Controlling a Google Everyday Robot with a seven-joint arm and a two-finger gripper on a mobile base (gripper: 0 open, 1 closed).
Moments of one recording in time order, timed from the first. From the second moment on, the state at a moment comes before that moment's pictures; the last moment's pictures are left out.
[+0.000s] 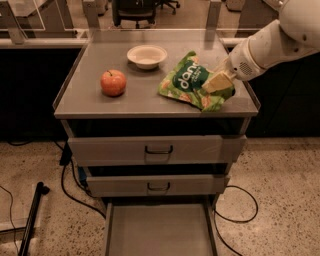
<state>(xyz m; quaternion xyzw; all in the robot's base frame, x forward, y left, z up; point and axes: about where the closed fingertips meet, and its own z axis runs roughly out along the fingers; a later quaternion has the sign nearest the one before) 0.654 -0.158 0.892 -0.49 0.79 0.10 0.34</state>
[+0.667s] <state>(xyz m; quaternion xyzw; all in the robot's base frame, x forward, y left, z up) 0.604 -0.173 0.918 -0.50 0.78 0.11 0.37</state>
